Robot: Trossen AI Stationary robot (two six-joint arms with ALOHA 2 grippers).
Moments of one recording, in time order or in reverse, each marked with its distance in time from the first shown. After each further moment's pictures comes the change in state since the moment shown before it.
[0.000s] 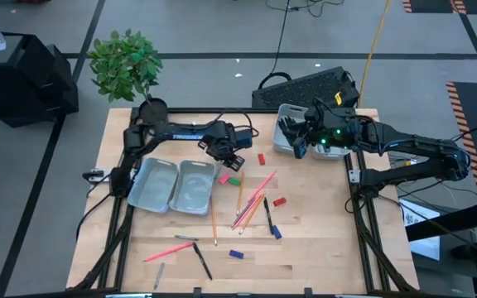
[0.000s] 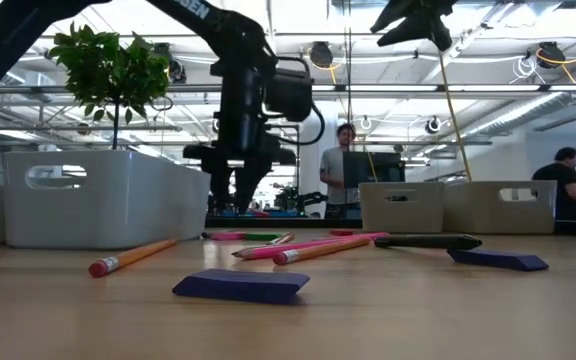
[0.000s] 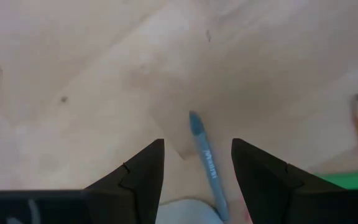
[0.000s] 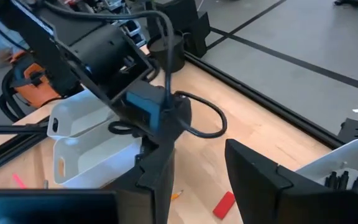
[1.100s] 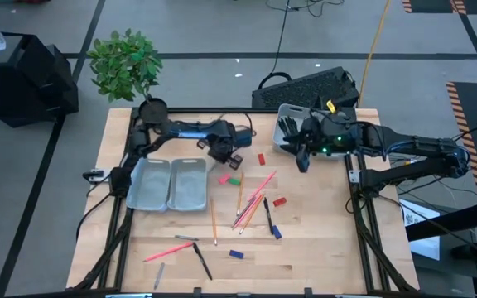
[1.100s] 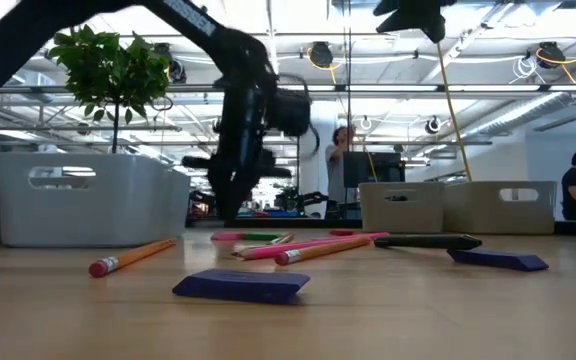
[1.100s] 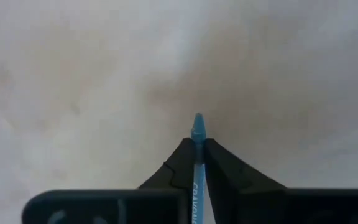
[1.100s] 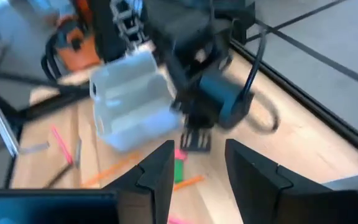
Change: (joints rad) left arm 0.045 0.038 0.005 0.001 -0.010 -0.004; right arm 0.082 -0.001 0.001 -0.020 -0.107 -0.125
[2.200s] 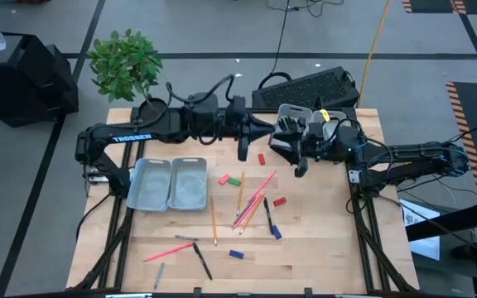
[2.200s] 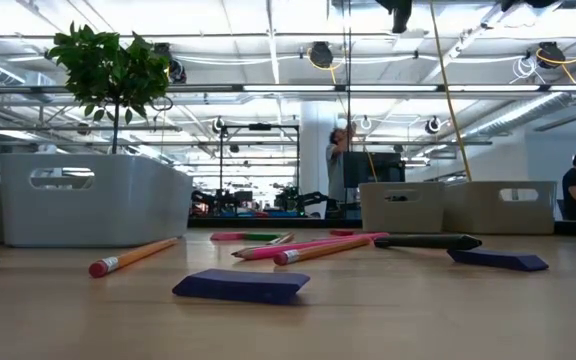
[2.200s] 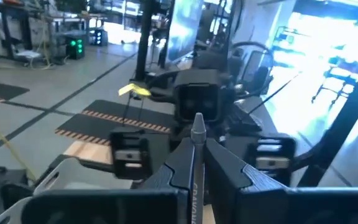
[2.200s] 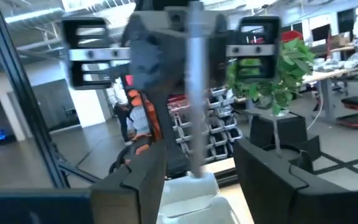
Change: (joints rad) left arm -0.168 -0.490 0.009 1.069 0.272 0.545; right arm 0.033 -0.002 -0.357 1.010 -0.087 -0.063
